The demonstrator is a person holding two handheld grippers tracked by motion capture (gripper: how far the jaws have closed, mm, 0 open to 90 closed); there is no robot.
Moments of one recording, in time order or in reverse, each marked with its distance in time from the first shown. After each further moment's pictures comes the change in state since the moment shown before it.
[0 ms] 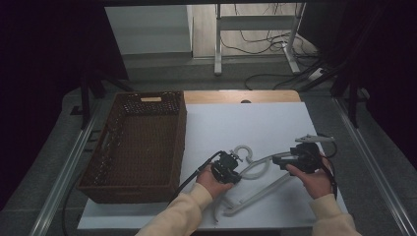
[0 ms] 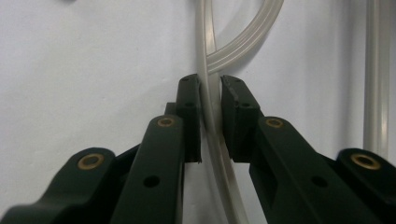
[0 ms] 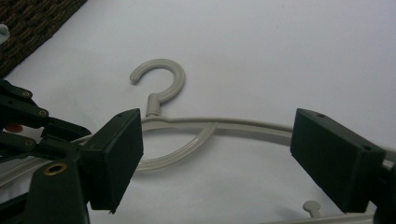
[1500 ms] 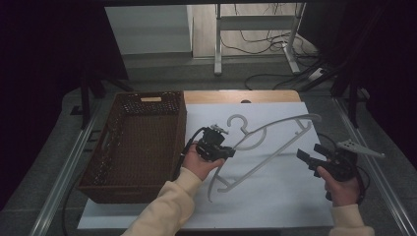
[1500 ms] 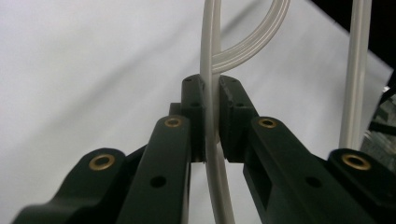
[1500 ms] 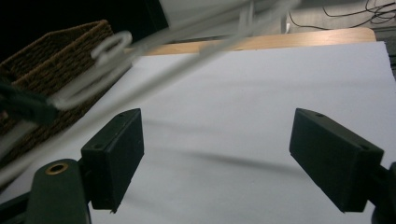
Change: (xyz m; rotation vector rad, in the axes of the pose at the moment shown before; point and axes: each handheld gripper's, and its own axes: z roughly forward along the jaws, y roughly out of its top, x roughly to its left) left arm 0.019 0.023 -0.101 -0.238 -0.017 -0.081; right arm -0.036 -0.023 -0.061 -0.328 0.050 0.125
